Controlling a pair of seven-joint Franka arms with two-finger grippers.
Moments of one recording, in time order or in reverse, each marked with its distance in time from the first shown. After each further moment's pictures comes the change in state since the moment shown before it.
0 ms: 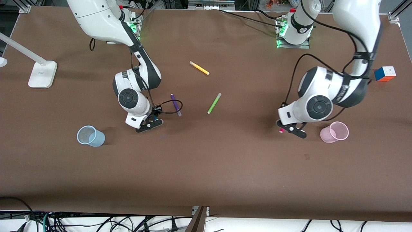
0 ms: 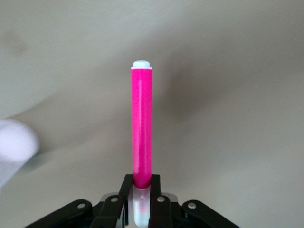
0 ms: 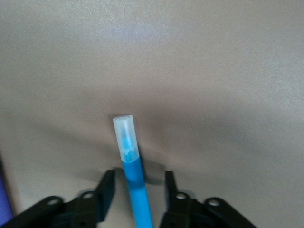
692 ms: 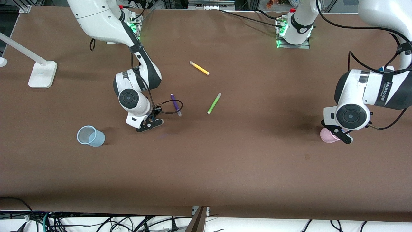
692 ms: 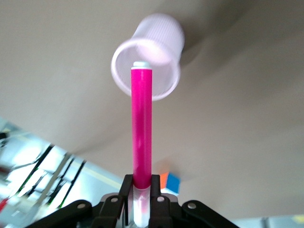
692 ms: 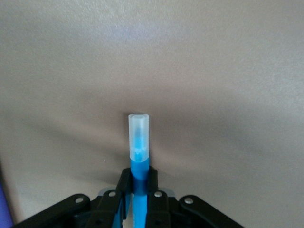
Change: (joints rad) left arm 0.129 0.030 0.011 0.104 0.527 -0.223 0.354; right arm 0.000 0.000 0.000 -0.001 0.000 0.008 -0.003
